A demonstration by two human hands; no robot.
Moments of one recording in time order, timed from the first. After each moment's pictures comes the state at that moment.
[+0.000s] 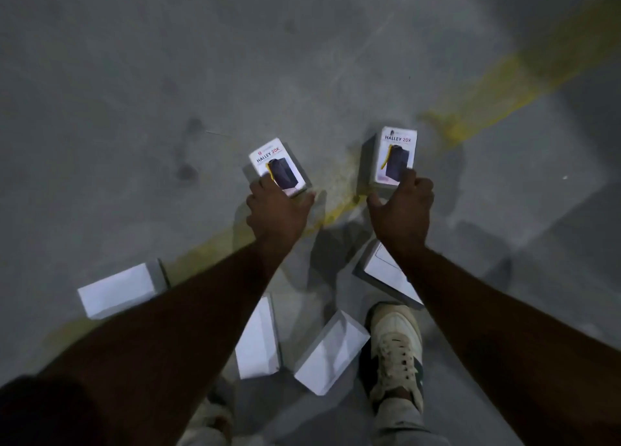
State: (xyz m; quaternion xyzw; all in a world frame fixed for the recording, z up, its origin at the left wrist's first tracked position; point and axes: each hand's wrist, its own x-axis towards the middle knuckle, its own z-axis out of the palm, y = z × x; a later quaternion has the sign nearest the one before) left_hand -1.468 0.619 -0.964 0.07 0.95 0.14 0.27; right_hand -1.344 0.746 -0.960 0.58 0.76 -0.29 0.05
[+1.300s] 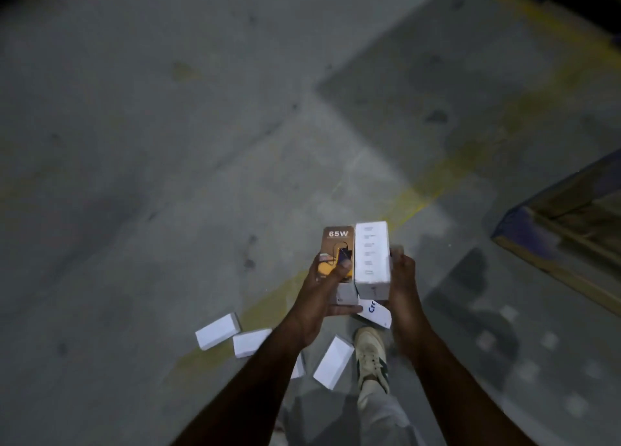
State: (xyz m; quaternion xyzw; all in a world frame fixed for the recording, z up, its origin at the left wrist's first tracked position) left_hand -1.346 0.660 -0.477 -0.05 0.64 0.54 0.55; right_hand -1.243 0.760 -0.489 0.56 0.39 -0.72 -0.14
